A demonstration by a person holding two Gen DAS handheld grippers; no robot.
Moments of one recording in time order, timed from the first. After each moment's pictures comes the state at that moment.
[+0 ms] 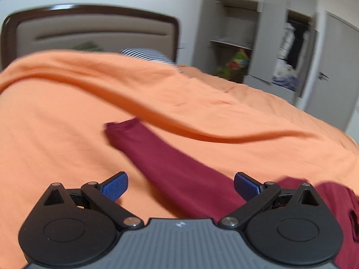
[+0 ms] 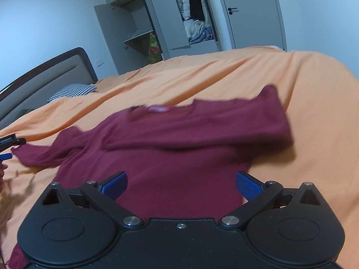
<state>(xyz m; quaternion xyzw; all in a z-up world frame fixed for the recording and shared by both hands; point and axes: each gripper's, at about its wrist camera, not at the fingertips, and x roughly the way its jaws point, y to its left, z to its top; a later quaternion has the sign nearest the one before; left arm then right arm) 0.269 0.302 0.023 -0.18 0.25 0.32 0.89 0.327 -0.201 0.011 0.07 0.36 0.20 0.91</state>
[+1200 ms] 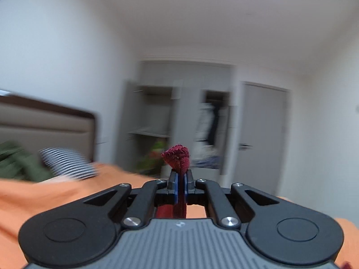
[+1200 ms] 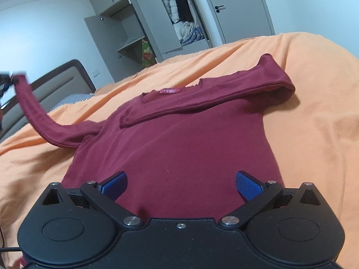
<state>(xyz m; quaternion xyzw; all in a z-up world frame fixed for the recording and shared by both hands) 0.334 0.164 0.182 -0.05 0.01 0.12 0.99 0.260 -0.186 -0.014 0.13 0.35 0.18 0.91</state>
